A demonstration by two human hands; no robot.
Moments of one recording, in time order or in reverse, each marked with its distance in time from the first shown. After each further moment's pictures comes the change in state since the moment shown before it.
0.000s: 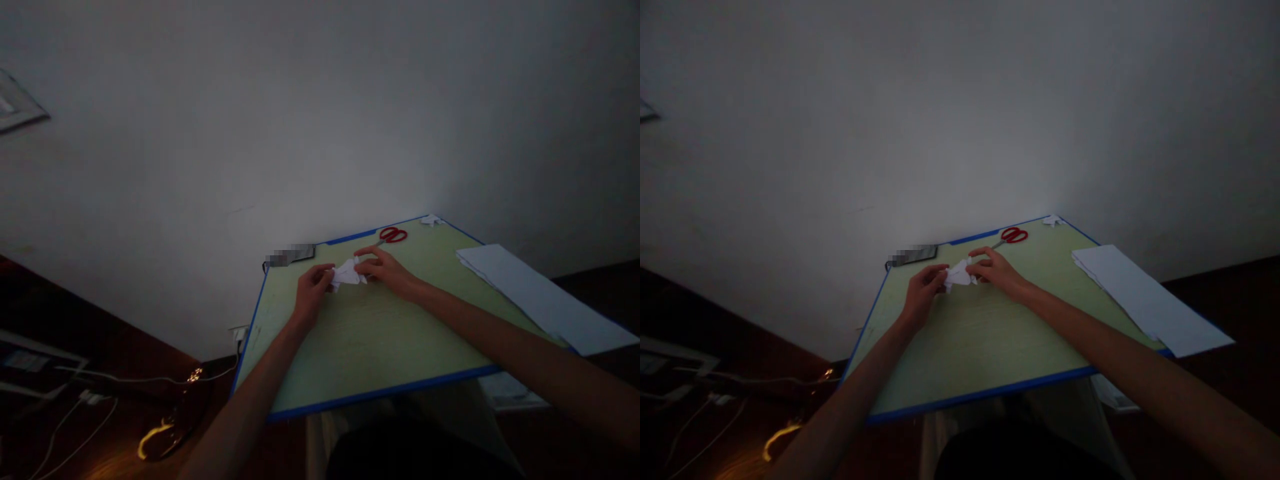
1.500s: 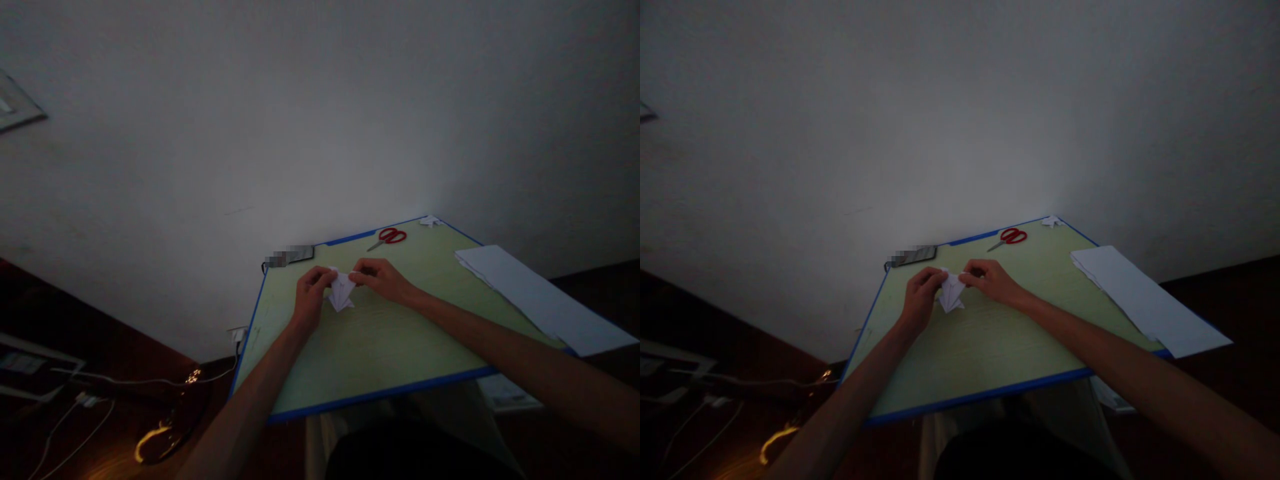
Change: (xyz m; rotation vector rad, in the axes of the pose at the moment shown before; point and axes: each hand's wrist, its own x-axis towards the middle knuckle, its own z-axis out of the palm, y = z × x) left_hand -0.008 0.009 0.008 -0.096 0.009 0.086; right_hand -0.005 0.006 0.005 -0.329 -0.161 -0.368
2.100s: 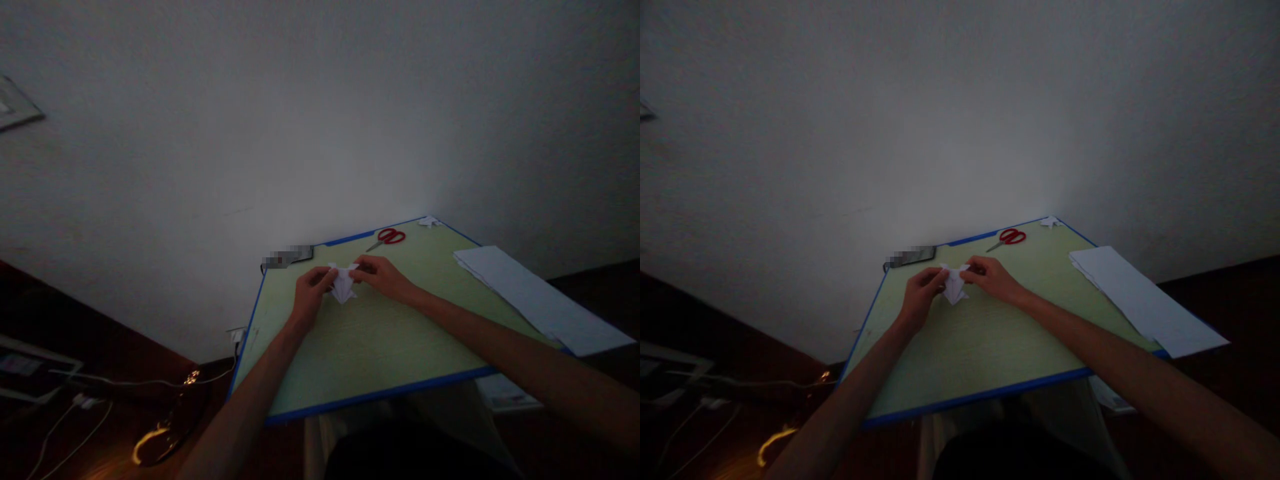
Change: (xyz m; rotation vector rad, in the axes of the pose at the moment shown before) left_hand 0.000 0.004 -0.001 0.057 -0.041 -0.095; right_hand 0.006 0.010 -0.003 0.041 0.035 0.048
